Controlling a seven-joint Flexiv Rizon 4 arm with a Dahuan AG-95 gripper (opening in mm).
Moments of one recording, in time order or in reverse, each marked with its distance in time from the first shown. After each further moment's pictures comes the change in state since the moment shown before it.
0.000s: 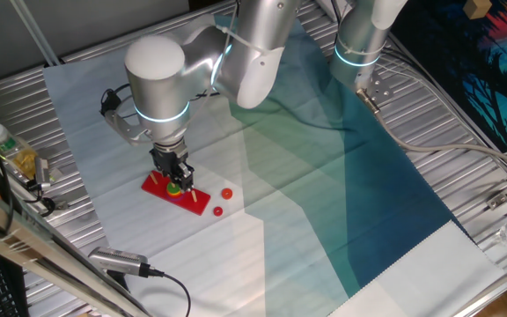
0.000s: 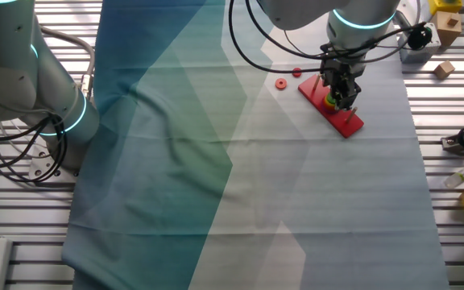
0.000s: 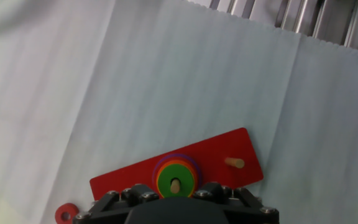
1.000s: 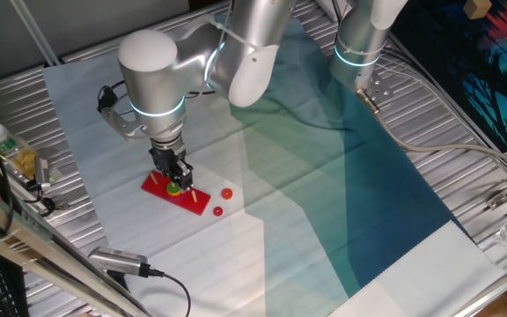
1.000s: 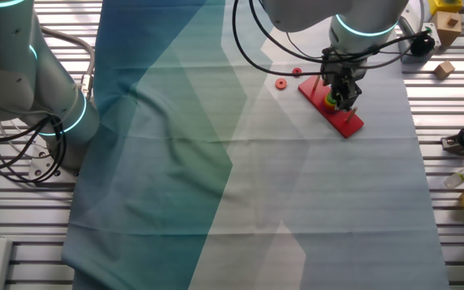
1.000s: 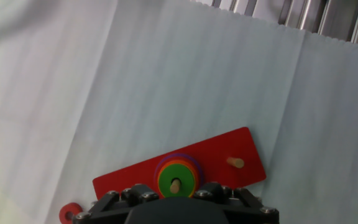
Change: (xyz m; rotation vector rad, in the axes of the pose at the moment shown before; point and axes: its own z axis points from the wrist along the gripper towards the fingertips) arm 0.000 0.000 0.000 -0.033 0.001 0.008
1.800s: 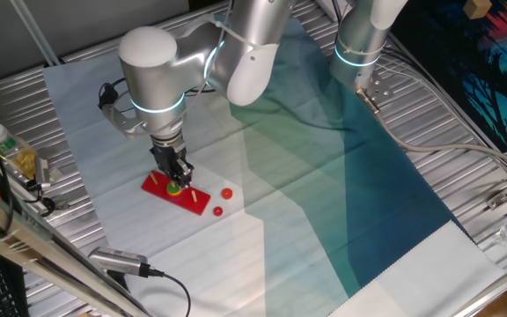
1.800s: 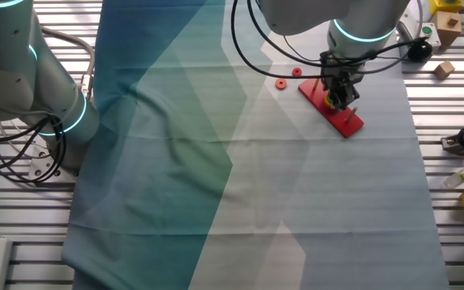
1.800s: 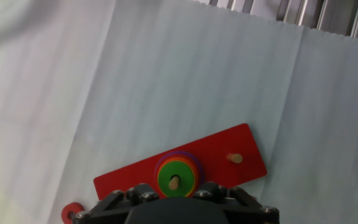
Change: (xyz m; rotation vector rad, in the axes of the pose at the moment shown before) arm 0.002 0.000 0.000 -0.020 -0.003 0.032
